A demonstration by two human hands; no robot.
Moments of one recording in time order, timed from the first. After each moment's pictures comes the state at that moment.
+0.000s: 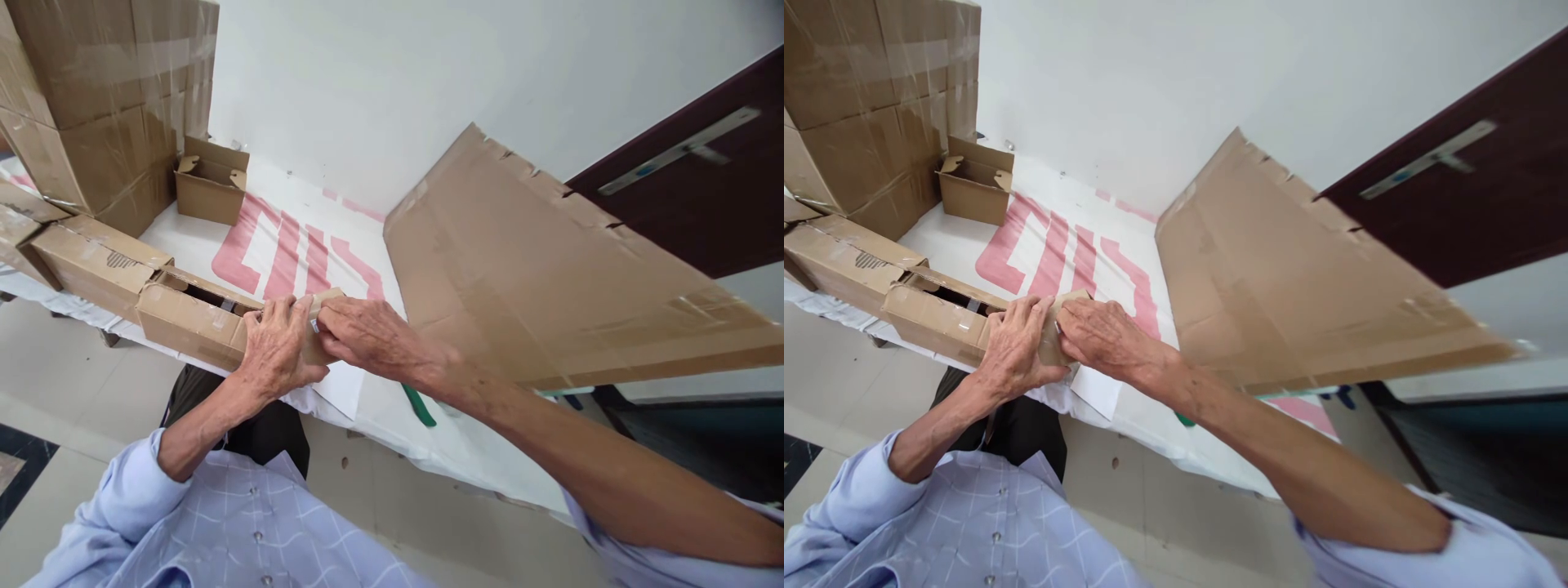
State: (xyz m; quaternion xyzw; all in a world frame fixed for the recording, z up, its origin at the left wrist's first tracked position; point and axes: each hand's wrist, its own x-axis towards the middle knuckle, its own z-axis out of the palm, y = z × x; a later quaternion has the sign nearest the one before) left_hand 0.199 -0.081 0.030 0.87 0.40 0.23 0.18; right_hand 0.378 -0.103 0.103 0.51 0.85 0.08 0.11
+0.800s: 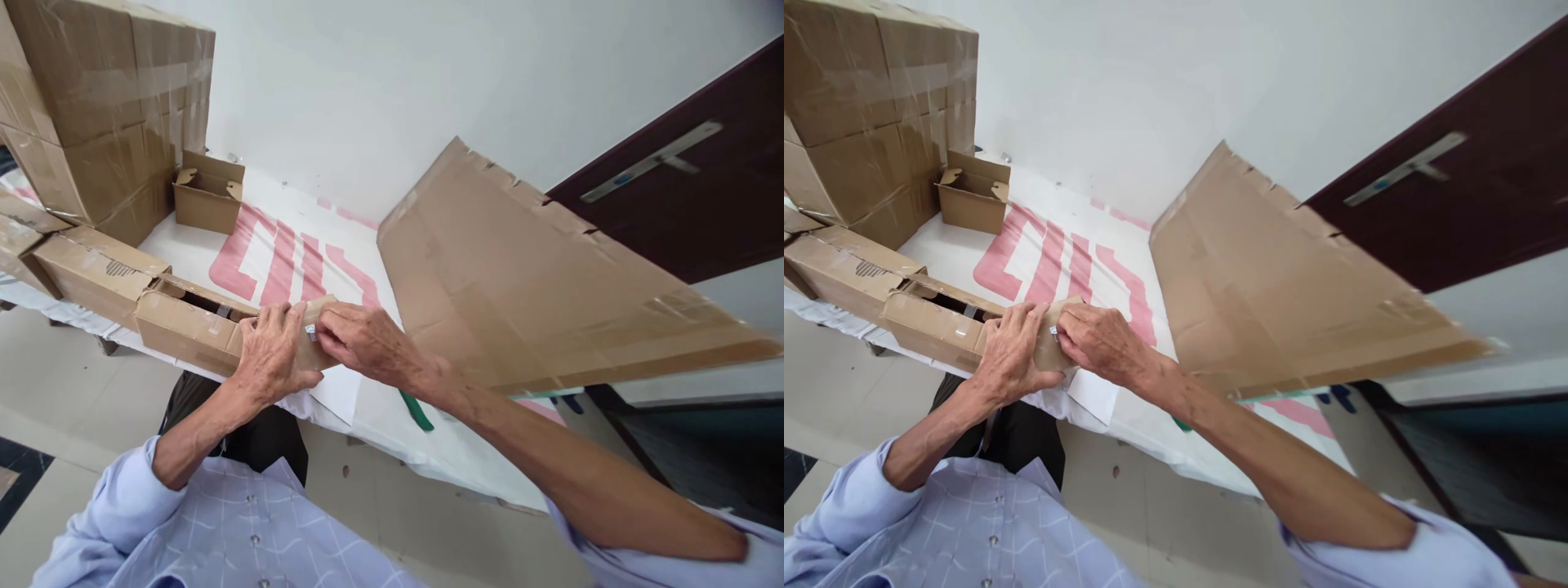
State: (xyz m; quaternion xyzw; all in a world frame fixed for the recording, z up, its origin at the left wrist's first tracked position) left_hand 0.197 -0.082 0.031 0.87 0.40 0.24 0.18; right_hand 0.396 -0.105 0.088 0.48 0.87 0.08 -0.05
